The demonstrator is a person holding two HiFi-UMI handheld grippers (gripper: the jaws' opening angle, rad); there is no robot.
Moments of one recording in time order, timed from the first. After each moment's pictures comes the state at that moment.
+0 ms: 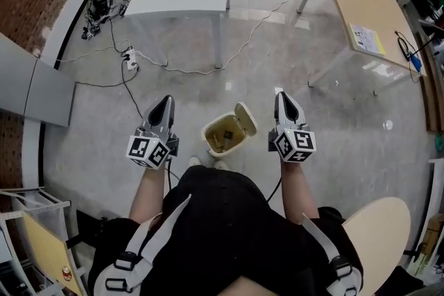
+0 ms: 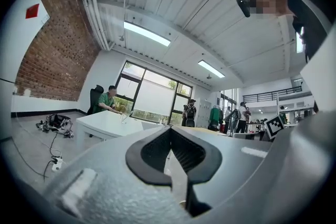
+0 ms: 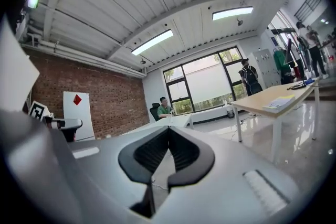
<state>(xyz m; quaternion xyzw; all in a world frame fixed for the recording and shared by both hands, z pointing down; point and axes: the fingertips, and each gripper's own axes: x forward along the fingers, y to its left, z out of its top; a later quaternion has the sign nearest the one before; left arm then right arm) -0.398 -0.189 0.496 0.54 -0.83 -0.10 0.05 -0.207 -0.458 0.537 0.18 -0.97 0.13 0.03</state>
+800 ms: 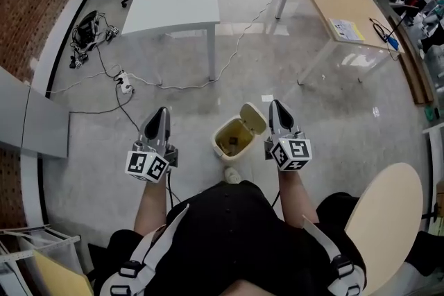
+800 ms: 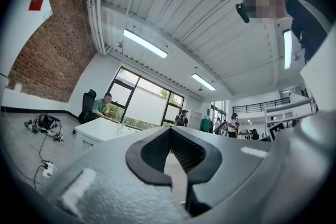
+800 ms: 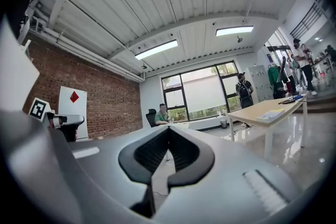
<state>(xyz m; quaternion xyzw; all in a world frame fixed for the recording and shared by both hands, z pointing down) -0.421 -0.092 0.465 0.58 -0.80 -0.15 0.01 -0.202 -0.333 0.501 0.23 -0.97 0.09 -0.01</state>
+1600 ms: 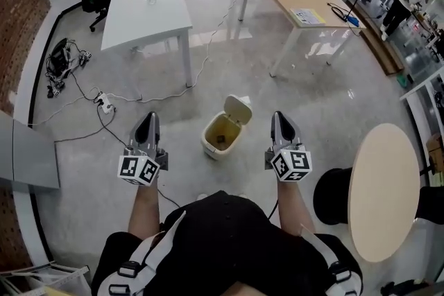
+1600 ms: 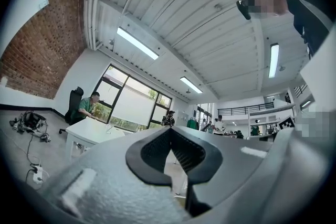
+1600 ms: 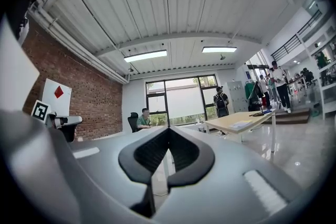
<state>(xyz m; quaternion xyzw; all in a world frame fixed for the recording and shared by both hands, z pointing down) -0.410 -0.040 0.451 0.64 -0.75 -0.16 0.00 -0.096 -0.240 0.471 0.35 -0.93 0.06 -0.02</state>
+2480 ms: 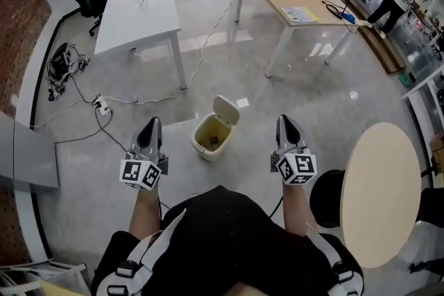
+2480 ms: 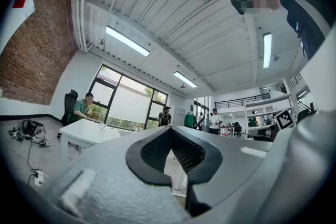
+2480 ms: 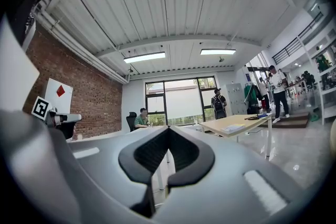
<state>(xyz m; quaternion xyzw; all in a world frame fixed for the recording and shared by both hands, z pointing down) -0.329 -0.072 0.450 0.66 -0.75 -0.12 -0.01 -0.010 -0.276 0.471 0.35 -0.94 0.04 -0.02</state>
